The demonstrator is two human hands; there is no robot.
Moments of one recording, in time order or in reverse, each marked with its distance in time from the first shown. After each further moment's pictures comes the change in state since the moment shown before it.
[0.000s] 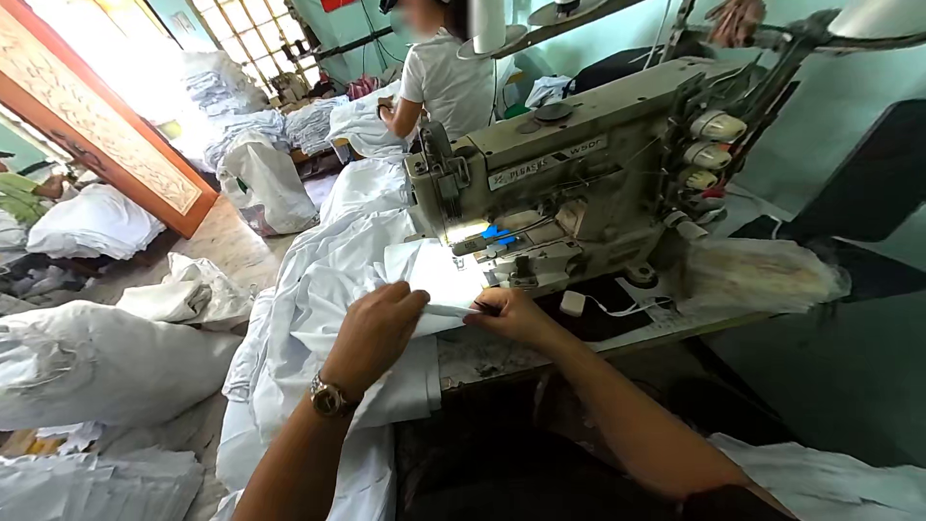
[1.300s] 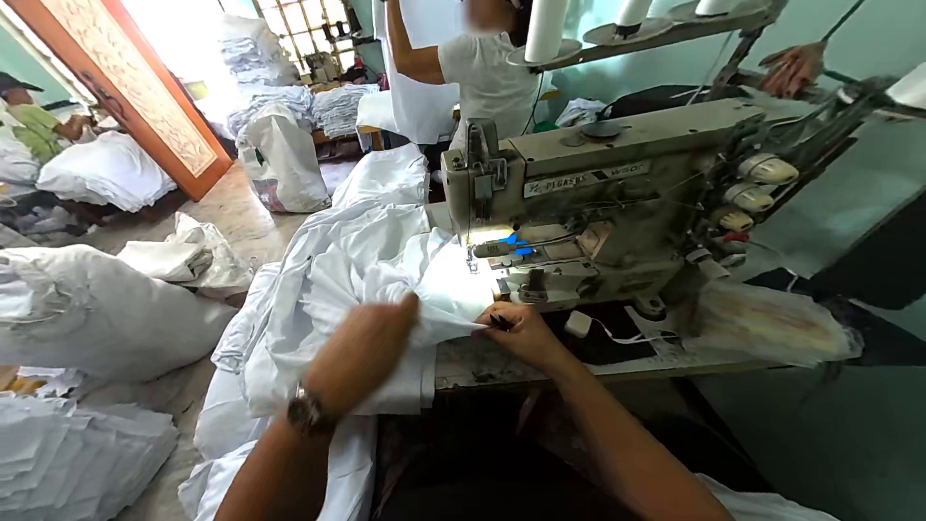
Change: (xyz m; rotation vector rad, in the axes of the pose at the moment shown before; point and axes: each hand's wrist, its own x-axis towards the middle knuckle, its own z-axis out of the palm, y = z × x) left_hand -0.022 0.024 -0.036 -0.033 -0.361 -0.222; right_hand -0.008 0.018 0.009 0.088 0.033 -0.122
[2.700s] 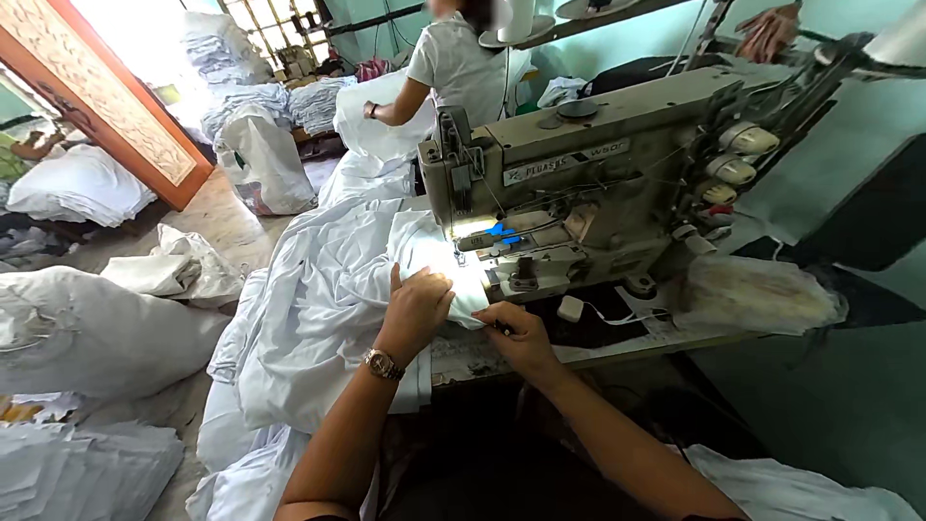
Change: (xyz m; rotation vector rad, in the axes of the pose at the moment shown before) left_hand 0.083 -0.016 0.112 -0.120 0.305 0.036; right_hand -0.027 0.005 0.025 -0.004 0.321 -0.183
